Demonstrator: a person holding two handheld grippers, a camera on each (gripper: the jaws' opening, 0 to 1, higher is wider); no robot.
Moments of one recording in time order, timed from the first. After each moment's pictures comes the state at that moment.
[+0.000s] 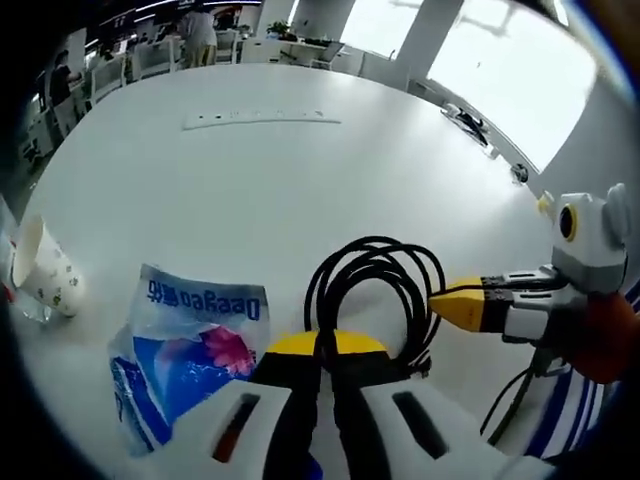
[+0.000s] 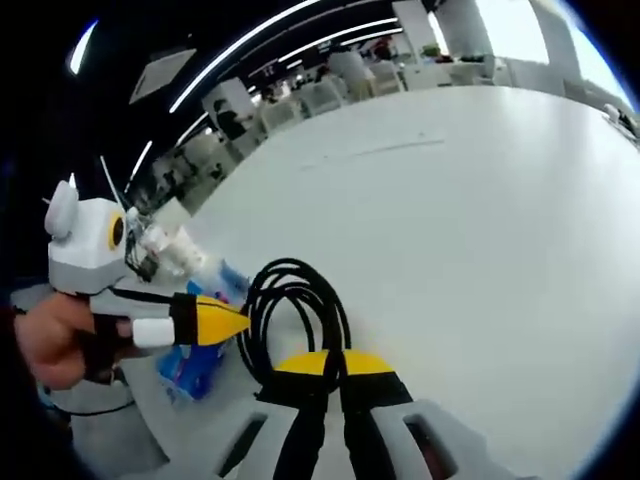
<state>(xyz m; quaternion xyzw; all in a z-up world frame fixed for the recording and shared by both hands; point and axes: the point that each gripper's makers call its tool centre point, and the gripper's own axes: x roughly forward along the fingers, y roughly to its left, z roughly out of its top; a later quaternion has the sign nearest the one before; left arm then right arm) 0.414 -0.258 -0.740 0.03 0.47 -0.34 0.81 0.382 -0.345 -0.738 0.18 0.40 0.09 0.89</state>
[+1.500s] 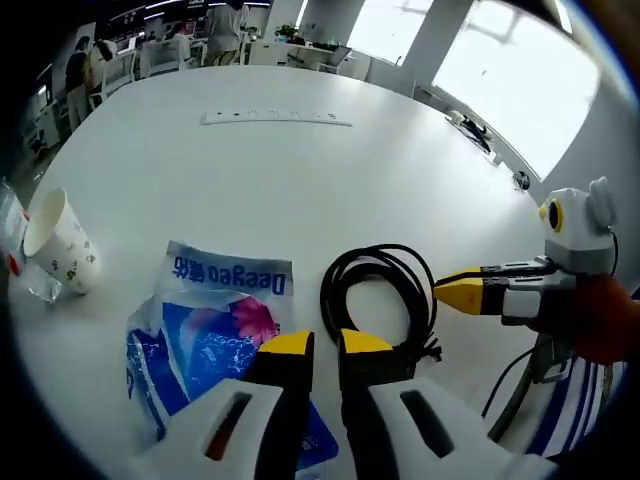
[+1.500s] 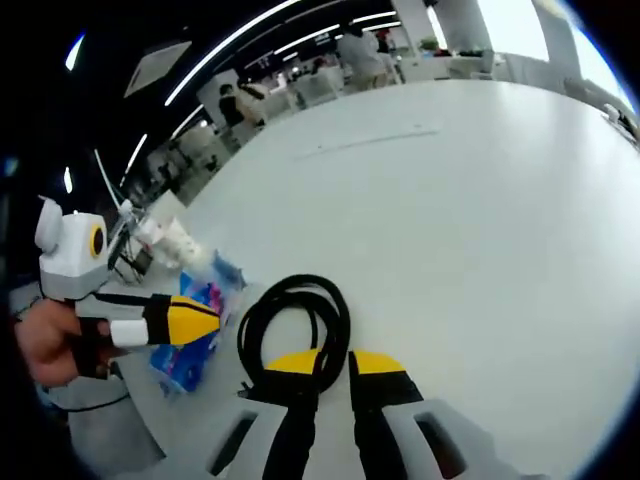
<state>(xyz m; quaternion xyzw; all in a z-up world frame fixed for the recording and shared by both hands) 0.405 -0.228 -0.732 0.00 0.46 -0.33 0.83 0.375 -0.346 -0.741 0.17 0.42 0.09 0.89</state>
